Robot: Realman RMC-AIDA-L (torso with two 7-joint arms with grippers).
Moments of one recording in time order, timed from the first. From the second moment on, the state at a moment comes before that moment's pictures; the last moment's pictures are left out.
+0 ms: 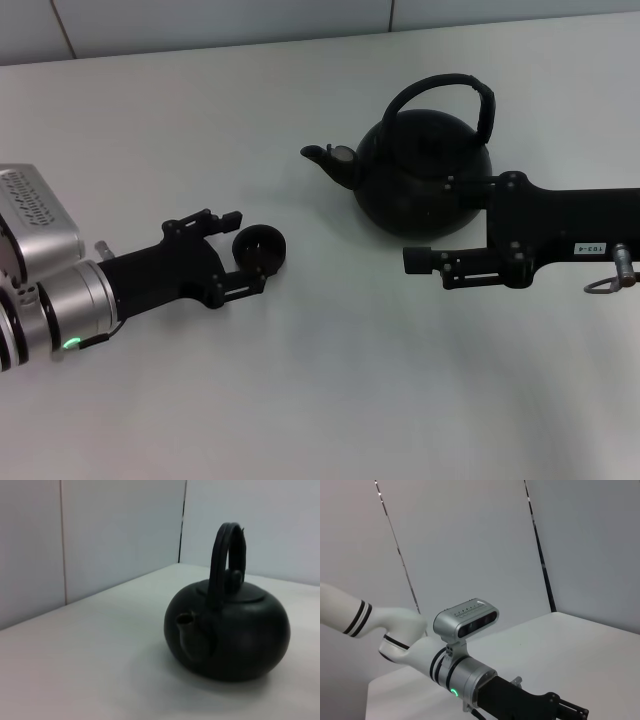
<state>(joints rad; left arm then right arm) -0.59 -2.08 1.12 0.21 1.47 1.15 -0.85 0.32 2.08 -0.92 -0.94 -1.74 -1.73 1.48</state>
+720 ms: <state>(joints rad) -0.48 -2.06 1.12 0.42 1.49 1.44 -0.96 0.32 2.08 -0.92 -0.94 -1.74 -1.73 1.48</state>
